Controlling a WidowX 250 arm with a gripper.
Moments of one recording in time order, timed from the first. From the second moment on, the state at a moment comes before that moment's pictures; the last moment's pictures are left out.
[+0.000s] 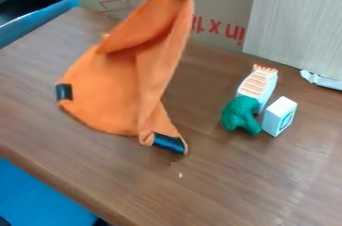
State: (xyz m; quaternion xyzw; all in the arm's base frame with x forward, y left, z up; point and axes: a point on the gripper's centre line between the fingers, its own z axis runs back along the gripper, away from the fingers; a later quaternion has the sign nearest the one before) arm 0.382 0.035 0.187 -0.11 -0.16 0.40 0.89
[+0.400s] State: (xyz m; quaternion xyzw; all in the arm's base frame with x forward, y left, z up) arm 0.423 0.002 0.182 -0.12 -0.15 0.41 0.89
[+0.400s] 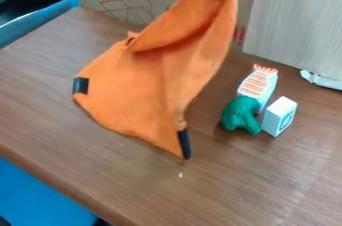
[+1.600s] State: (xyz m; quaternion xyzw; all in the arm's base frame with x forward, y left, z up) arm 0.445 -0.019 0.145 -0.15 -0.13 0.42 0.89
